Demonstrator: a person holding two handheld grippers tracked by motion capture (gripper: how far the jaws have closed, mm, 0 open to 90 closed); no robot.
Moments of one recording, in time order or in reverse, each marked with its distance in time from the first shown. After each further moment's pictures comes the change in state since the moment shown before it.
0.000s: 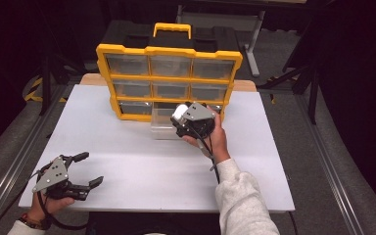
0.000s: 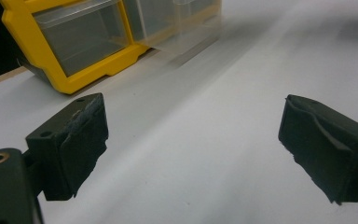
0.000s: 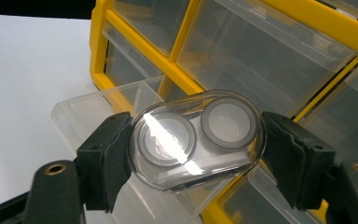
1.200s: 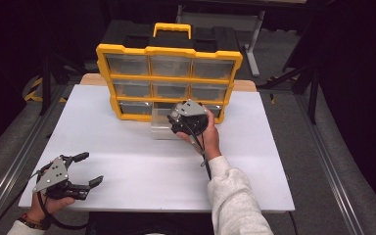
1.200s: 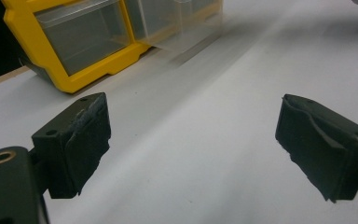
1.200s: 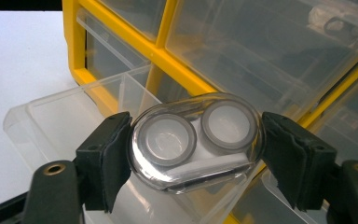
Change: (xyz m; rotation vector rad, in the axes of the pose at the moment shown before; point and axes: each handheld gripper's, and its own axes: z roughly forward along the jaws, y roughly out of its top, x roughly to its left) left arm 0.000 0.000 -0.001 0.010 0.005 0.010; right arm 0.003 -0.007 0.031 0.041 -0.041 0.068
